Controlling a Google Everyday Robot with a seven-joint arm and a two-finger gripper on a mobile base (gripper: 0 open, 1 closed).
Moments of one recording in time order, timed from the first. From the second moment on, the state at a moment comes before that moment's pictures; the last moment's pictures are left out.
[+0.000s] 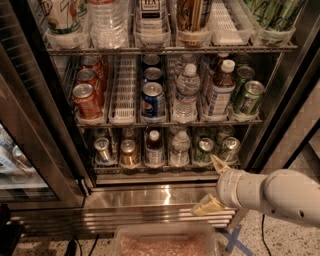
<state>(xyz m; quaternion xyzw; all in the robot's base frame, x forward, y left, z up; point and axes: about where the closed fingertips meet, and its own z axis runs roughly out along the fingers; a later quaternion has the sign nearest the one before) 0.472 -0.137 0.661 -0.54 0.74 0.06 0.41</state>
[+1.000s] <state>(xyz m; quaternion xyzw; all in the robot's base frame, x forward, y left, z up) 0.502 -0.115 0.664 -0.40 0.73 0.08 0.55</state>
